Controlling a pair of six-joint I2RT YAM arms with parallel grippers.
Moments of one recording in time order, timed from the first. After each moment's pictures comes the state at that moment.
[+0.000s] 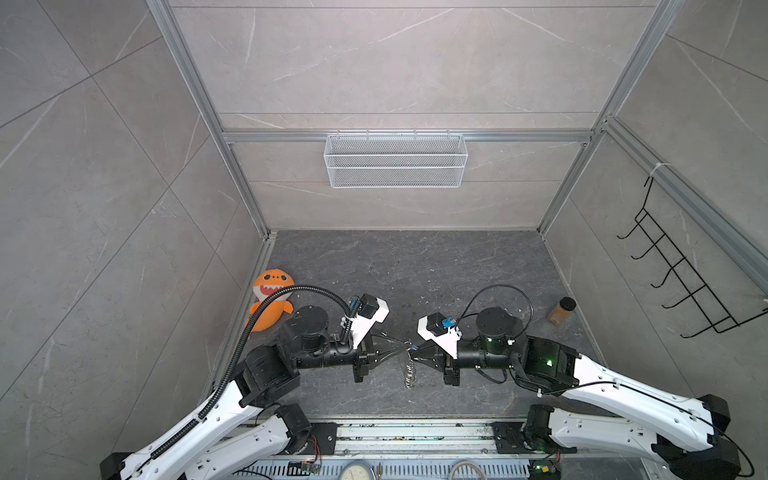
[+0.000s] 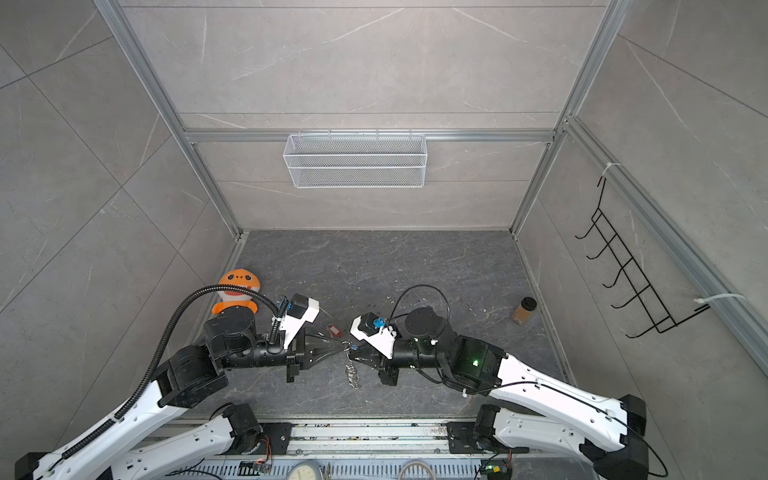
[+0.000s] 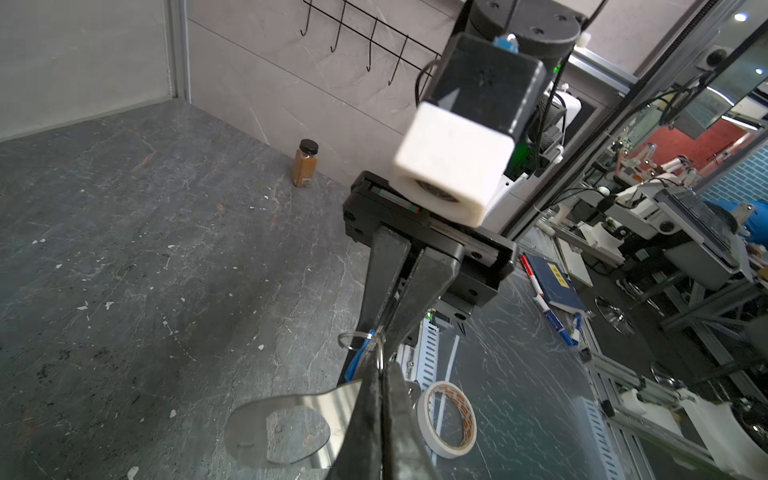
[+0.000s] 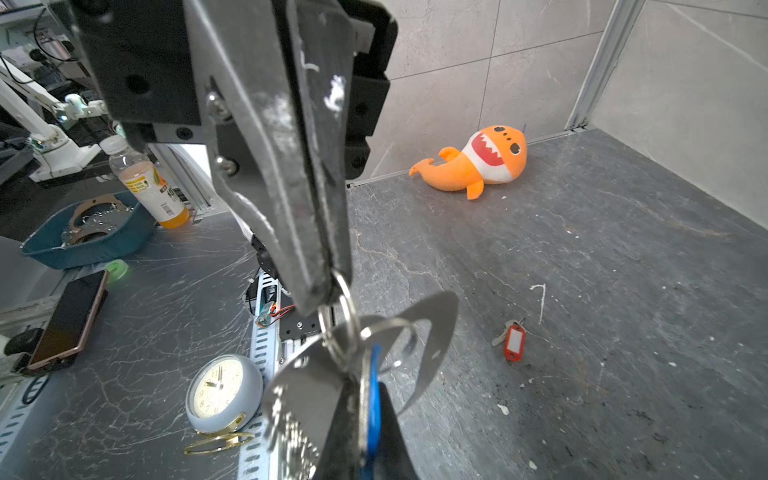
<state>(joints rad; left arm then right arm) -0.92 0.72 0.93 -0.43 0.53 -0.26 1.09 0.97 0.94 -0.34 -0.30 -0.02</state>
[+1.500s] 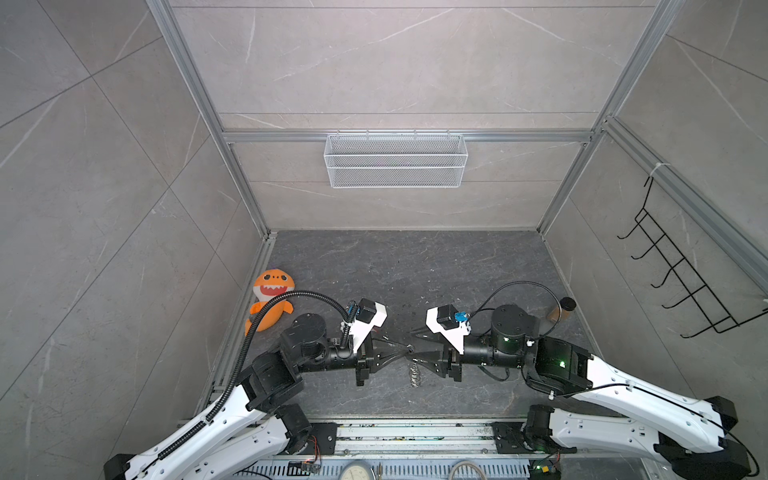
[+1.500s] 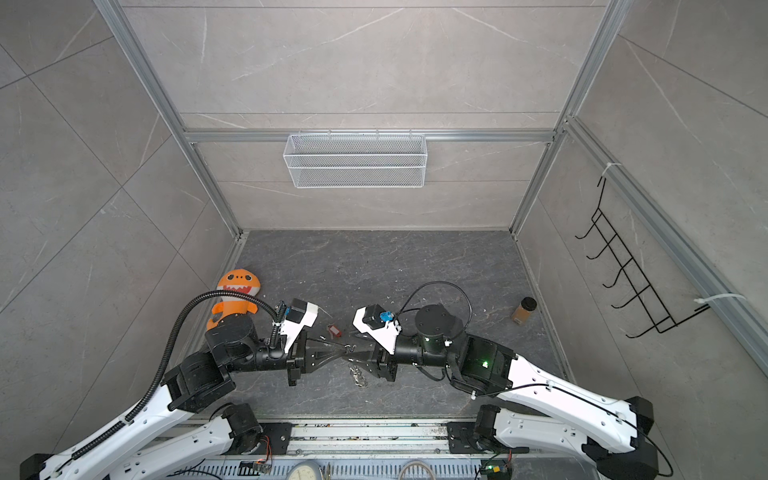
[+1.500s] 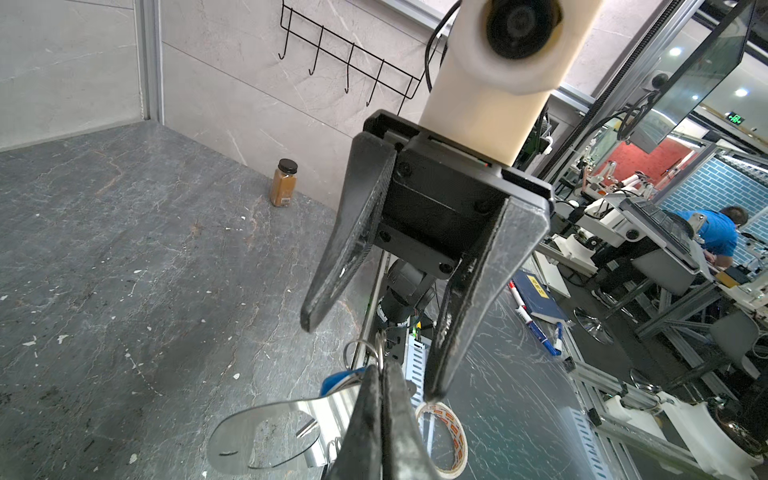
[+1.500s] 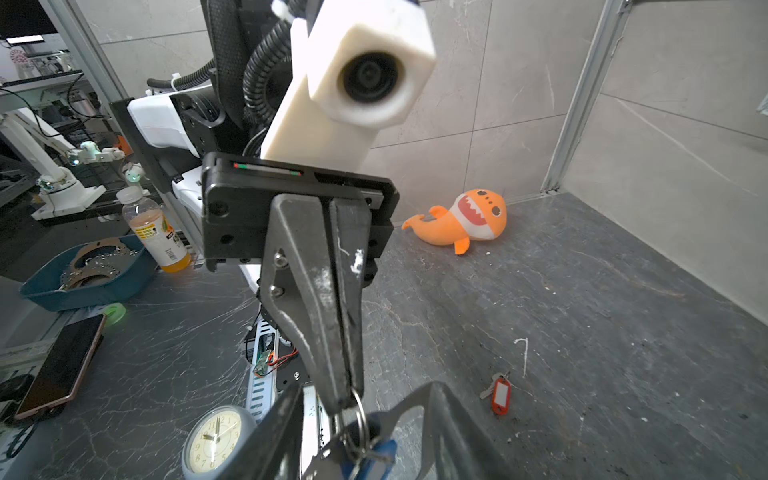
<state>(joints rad) -0.92 0.69 0.82 -0.27 0.59 -0.30 1.10 0.96 1.01 -0.28 -0.30 0.01</state>
